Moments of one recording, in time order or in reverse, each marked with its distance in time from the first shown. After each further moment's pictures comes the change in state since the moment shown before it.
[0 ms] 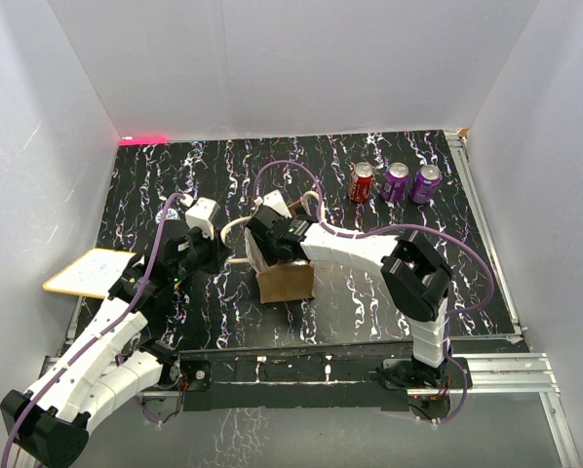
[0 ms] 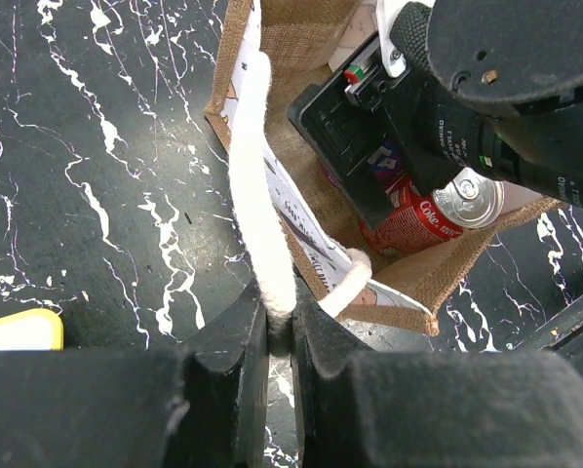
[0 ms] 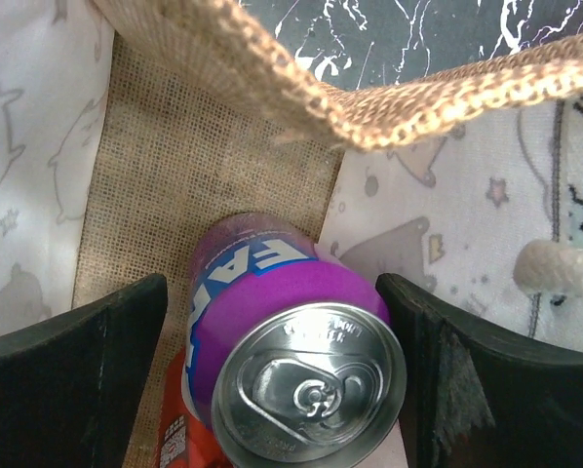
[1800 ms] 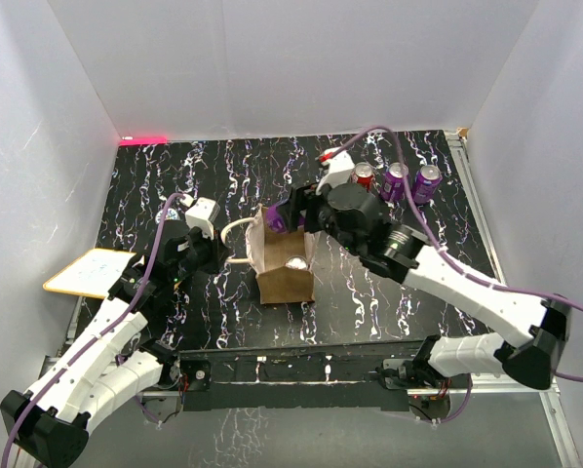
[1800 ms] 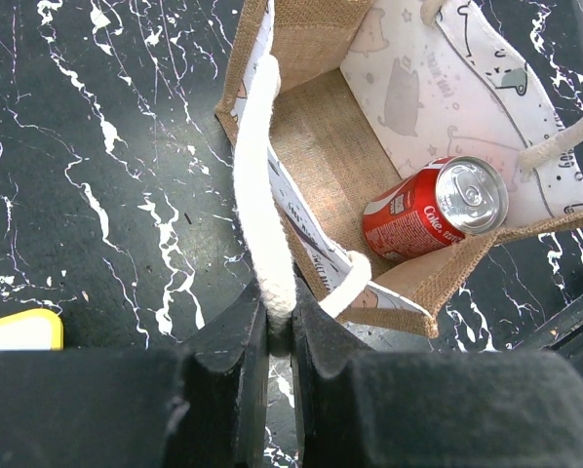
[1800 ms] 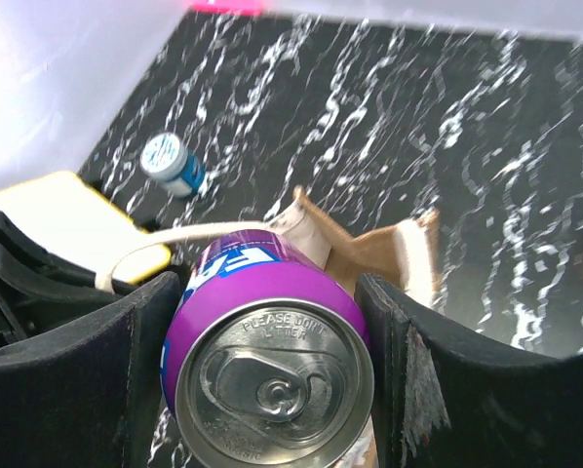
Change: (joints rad) left arm 0.000 -0.002 0.000 0.000 0.000 0.000; right arm -0.025 -0.668 -0.250 0.364 -0.205 0.038
